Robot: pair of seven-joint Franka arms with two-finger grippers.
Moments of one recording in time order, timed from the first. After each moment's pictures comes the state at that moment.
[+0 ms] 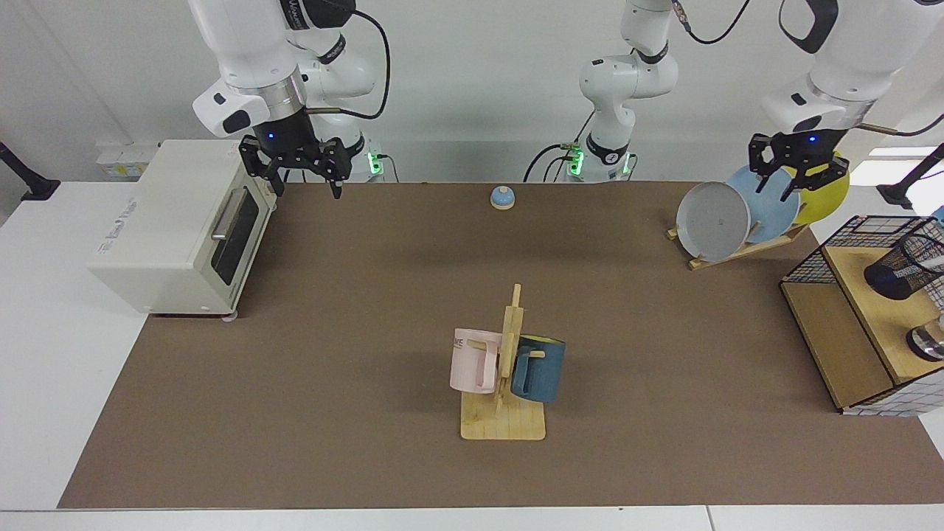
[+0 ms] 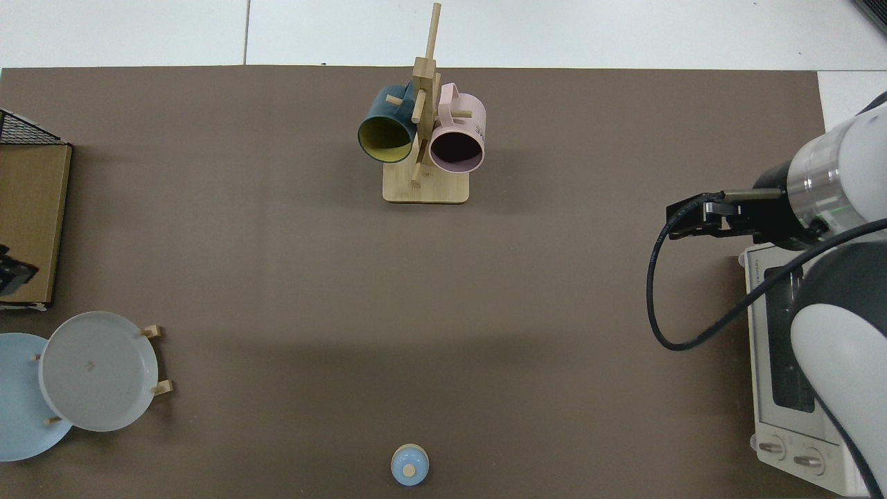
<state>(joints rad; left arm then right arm) 0.07 -0.01 -0.04 -1.57 0.13 1.51 0.64 0.04 0.04 0.14 -1.49 -0.01 1.53 0.26</state>
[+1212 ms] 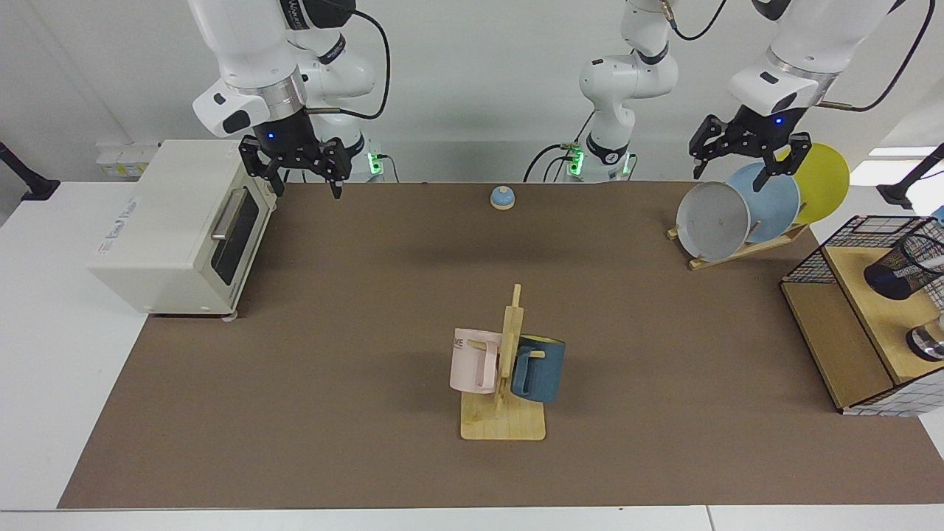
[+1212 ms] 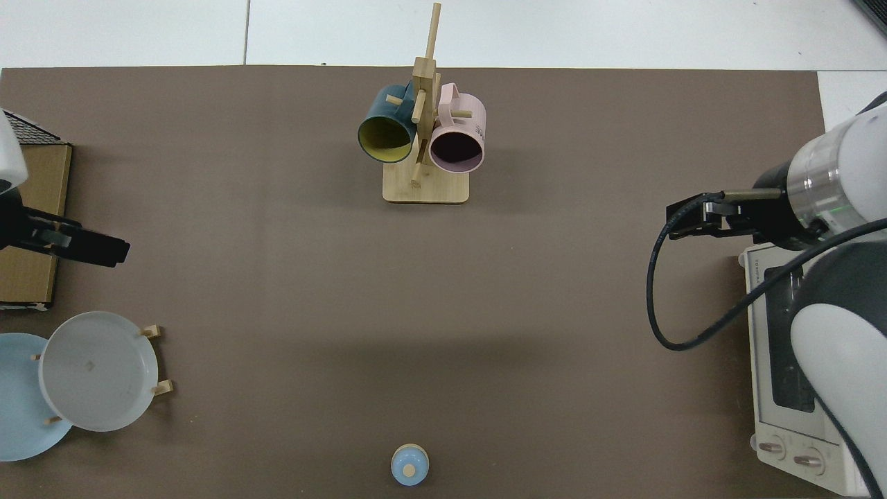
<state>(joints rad) 0.06 0.00 -0.12 -1.46 -0.01 1.48 0.27 0.04 0.04 0.14 -1.49 -0.01 1.53 0.26</state>
